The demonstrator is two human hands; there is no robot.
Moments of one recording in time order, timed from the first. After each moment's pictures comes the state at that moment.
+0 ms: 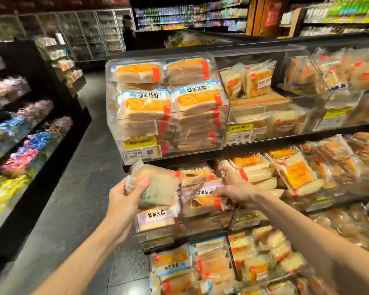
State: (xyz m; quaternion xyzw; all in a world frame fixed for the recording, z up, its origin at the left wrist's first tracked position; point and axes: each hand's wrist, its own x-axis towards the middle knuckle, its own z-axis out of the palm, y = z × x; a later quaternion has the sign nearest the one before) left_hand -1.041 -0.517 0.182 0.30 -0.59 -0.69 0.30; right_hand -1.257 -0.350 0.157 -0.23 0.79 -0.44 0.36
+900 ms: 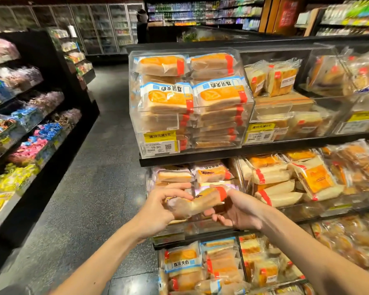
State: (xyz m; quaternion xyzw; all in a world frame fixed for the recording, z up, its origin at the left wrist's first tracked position) left_hand -1.036 -0.528 0.150 0.14 -0.79 -0.58 0.14; right_hand -1.202 -0.368 0.152 -0.07 0.56 -0.54 0.63
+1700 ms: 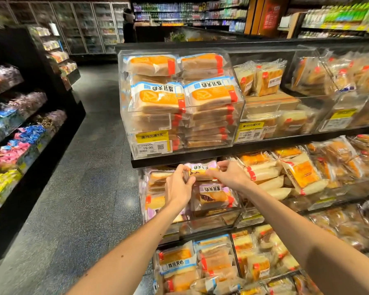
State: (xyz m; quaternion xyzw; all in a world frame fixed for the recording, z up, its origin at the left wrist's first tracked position) left_hand -1.147 -0.527 0.097 0.32 -0.82 -0.41 0.24; right_hand -1.262 -0.404 0.138 -0.21 0.87 -0.40 0.19
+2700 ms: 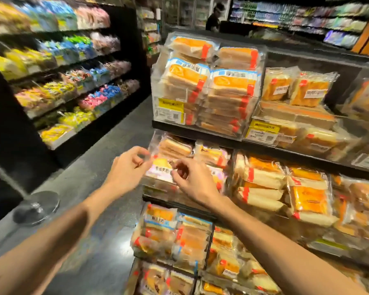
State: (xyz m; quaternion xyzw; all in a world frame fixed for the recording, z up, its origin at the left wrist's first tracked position) left_hand -1.014 -0.457 0.142 0.45 -0.76 -0.34 0.31; right_hand -1.188 -0.352 0.150 -0.62 0.69 -0.35 0.10
